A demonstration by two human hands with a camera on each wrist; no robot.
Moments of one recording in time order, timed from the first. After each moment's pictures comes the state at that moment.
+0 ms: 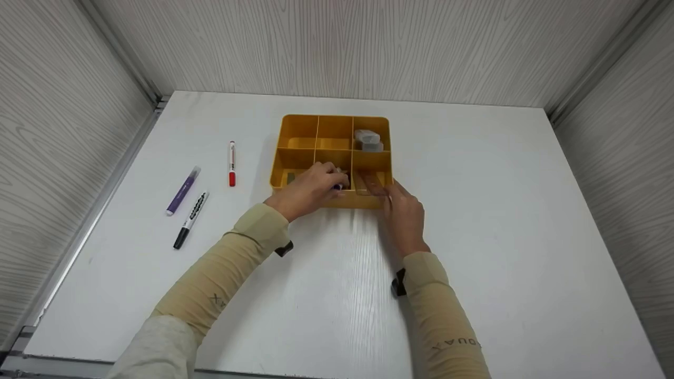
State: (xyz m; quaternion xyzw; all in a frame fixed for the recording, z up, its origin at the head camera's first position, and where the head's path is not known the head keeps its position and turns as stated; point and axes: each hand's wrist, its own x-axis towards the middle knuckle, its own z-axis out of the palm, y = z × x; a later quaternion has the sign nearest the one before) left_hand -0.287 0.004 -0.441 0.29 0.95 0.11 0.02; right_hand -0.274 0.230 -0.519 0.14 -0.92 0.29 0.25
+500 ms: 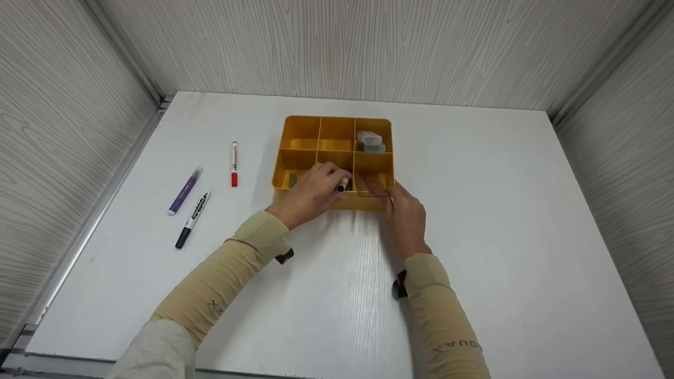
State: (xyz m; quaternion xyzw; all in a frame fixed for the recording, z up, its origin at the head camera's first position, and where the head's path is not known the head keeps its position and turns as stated) left_hand -0.278 0.006 -0.448 0.28 0.95 0.11 -0.05; right_hand -0.275 0.231 -0.519 0.13 -0.91 0.30 0.24
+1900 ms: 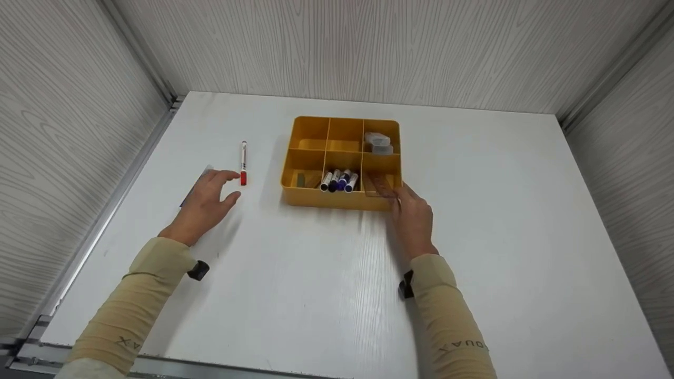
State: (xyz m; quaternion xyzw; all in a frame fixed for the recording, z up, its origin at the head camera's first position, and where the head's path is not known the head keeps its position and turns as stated) left_hand -0.237 -0.179 -0.470 0.07 0.96 0.27 -0.10; right_hand -0.280 0.232 -0.520 0.15 -0.91 0.29 0.24
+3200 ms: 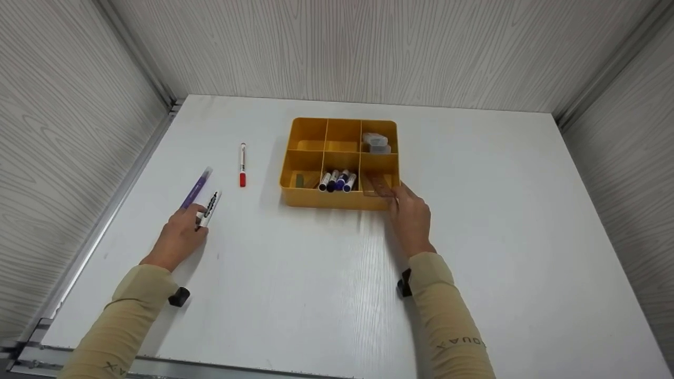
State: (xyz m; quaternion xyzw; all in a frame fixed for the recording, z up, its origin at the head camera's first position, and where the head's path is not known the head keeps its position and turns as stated) left_hand -0.196 -0.230 -0.510 -0.06 0.97 0.23 0.03; right_hand -0.279 0.230 -0.519 0.14 -0.91 0.30 0.24
